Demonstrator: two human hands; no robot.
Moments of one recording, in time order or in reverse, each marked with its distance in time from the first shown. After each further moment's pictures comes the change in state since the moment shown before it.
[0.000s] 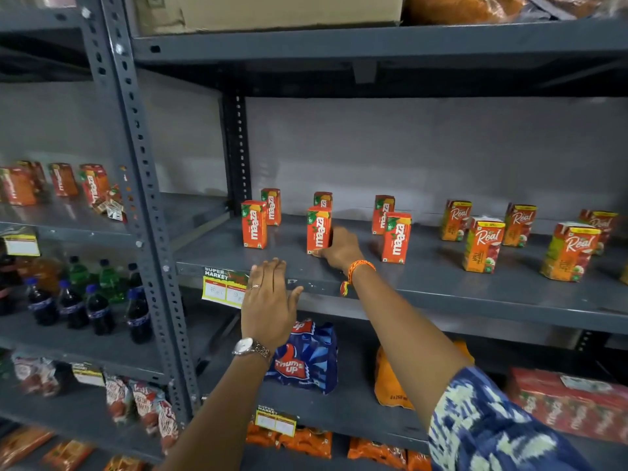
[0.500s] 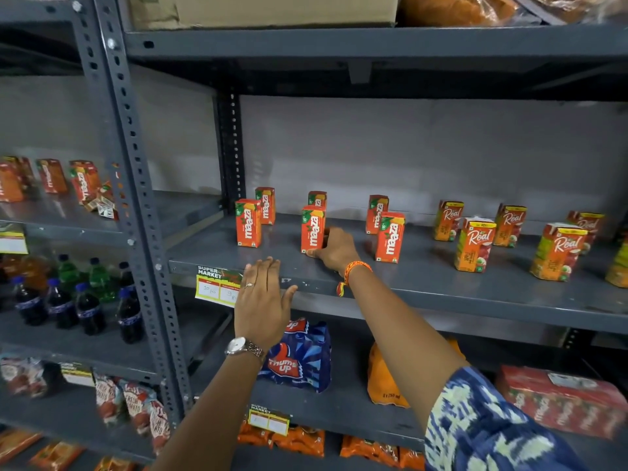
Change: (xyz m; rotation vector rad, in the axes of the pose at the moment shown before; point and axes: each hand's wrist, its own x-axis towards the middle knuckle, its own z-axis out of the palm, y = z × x) left_hand 0.000 -0.001 0.001 0.017 0.009 0.016; right_hand -0.006 0.000 -0.003 0.053 -0.021 0.023
